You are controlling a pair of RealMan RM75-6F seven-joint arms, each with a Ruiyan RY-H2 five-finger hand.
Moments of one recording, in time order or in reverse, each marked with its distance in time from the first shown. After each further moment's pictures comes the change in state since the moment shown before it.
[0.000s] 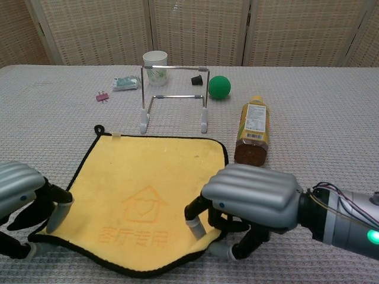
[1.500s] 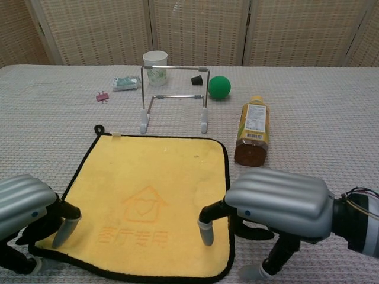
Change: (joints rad) left arm -0.003 -0.017 0.009 -0.008 -0.014 -0.062 0.061; right arm -0.061 0.080 -0.019 -0.050 -0.081 0.001 0.011
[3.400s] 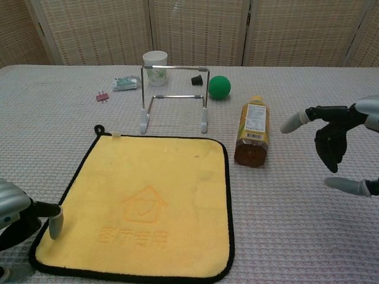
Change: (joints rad) left arm 0.042 0.071 0.003 -0.011 0.001 -0.011 0.013; right arm -0.221 0.297 0.031 -0.121 0.033 0.266 0.100
